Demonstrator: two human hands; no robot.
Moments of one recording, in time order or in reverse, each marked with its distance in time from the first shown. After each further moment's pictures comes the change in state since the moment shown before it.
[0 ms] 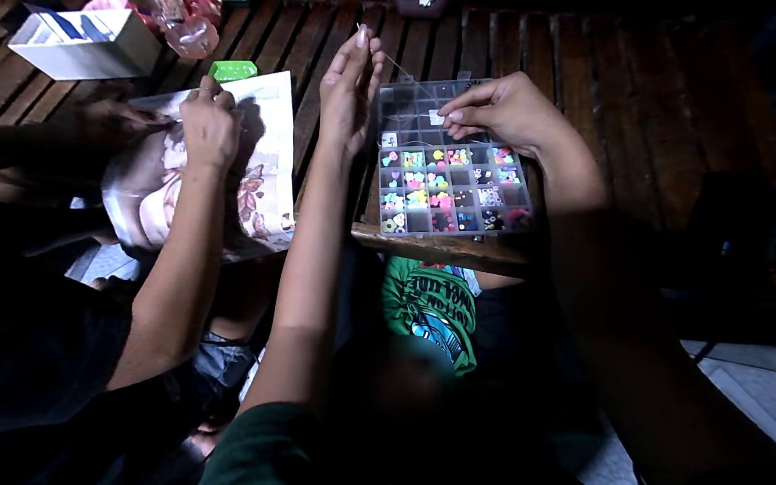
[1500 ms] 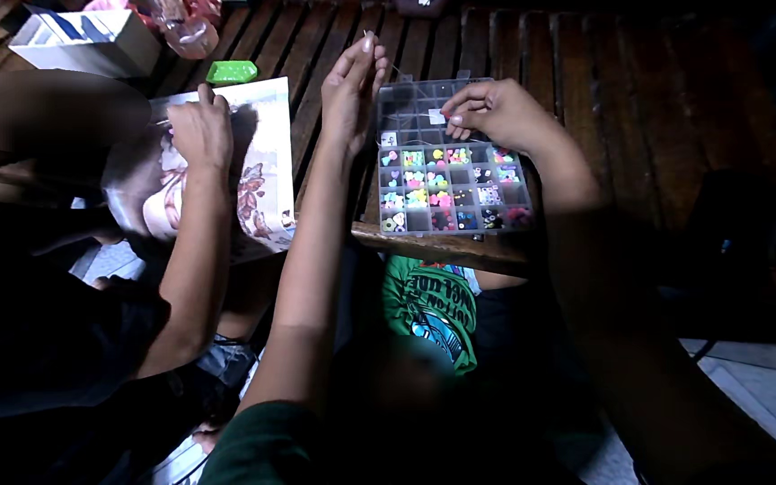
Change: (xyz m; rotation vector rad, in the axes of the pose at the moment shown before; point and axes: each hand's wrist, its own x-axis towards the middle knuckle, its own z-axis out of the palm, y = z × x) left_hand 0.002 -0.005 -0.002 0.077 -0.006 -0.009; right_hand 0.004 0.009 -0.002 -0.256 -0.026 0.001
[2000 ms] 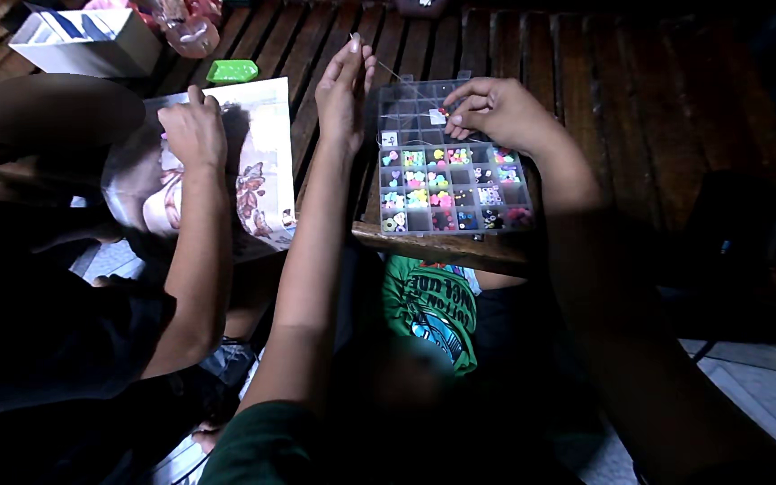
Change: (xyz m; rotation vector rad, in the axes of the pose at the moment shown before) left_hand 0.001 0.000 -0.001 -0.024 0.139 0.007; right_hand 0.000 -0.002 0.000 0.007 0.009 0.028
